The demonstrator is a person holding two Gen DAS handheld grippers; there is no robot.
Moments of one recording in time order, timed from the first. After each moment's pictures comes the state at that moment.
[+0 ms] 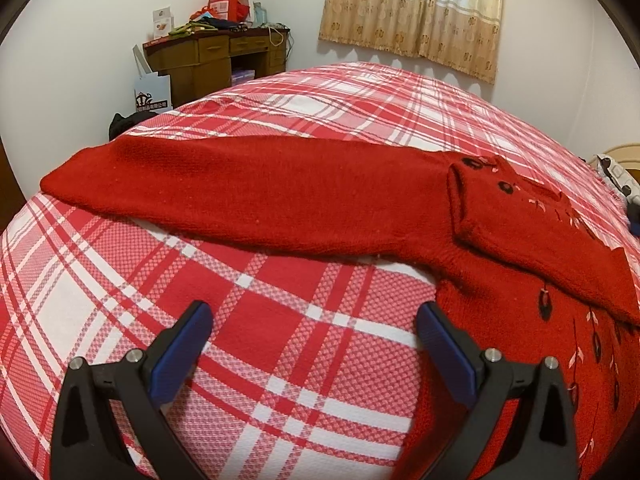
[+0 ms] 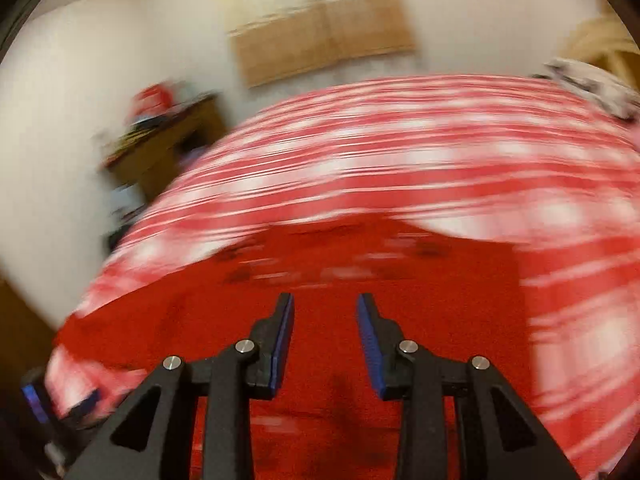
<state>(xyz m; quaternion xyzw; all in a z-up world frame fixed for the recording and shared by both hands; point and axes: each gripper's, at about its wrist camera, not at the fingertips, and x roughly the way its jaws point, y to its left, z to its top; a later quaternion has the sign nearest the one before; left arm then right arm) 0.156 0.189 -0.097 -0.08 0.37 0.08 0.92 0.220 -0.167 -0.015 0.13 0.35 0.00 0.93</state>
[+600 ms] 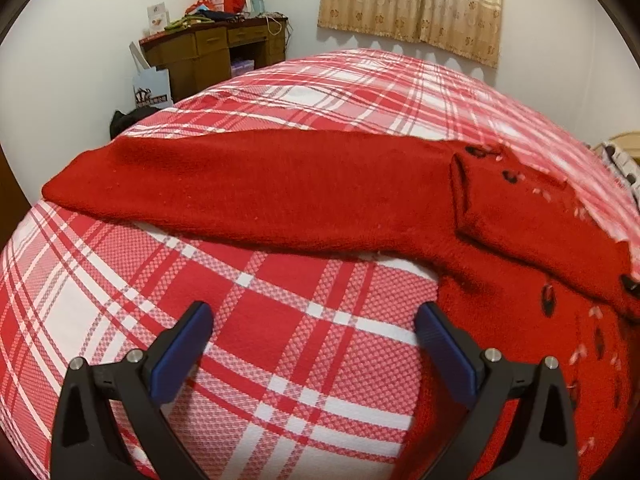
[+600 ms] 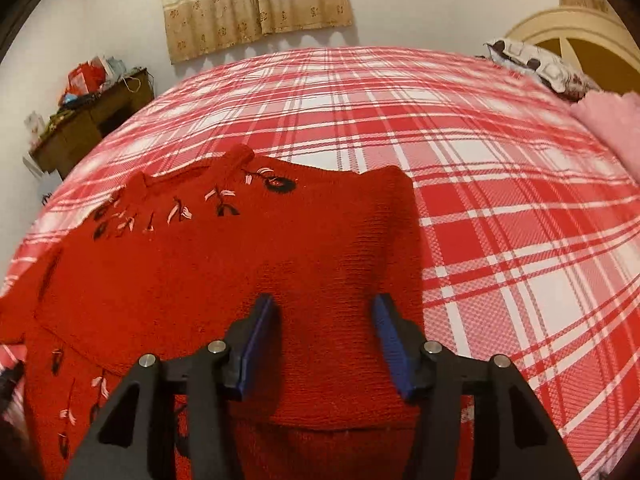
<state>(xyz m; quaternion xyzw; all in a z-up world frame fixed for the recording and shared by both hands) 0.159 0.189 -0.090 -0.07 0.40 0.08 0.91 0.216 -0.211 -0.076 0.08 0.40 -0.10 0.91</state>
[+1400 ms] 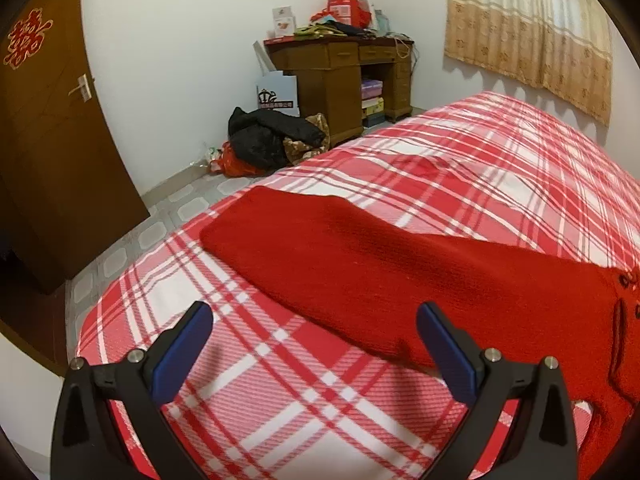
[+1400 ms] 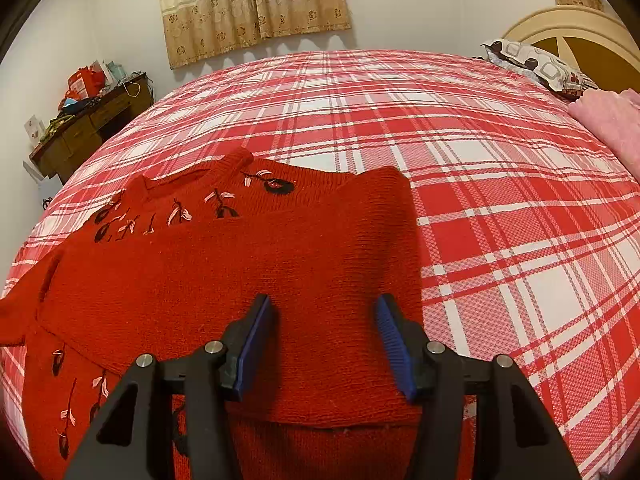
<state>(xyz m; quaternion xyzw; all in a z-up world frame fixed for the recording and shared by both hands) 0.174 0.331 -0.060 -0.08 0.36 0.29 0.88 0.208 -0.215 -0.076 0.09 0.39 -0.10 0.91</state>
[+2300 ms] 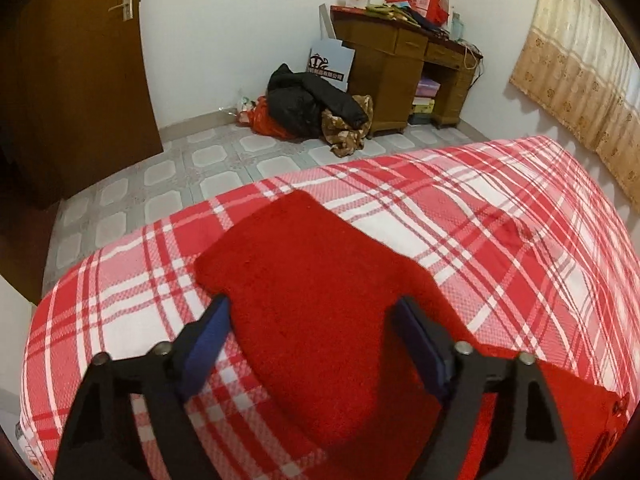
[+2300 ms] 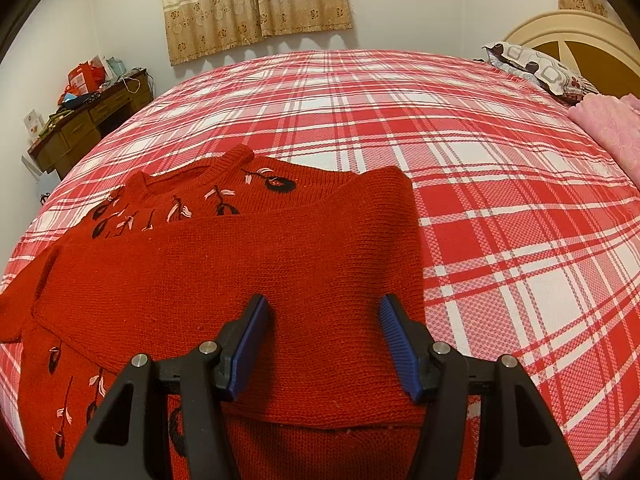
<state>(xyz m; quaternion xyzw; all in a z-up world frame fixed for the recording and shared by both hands) 0.229 0.418 -0.084 -0.22 0.37 0.35 0.83 0.209 -0.213 -0.076 0.08 0.39 -0.10 0.91</state>
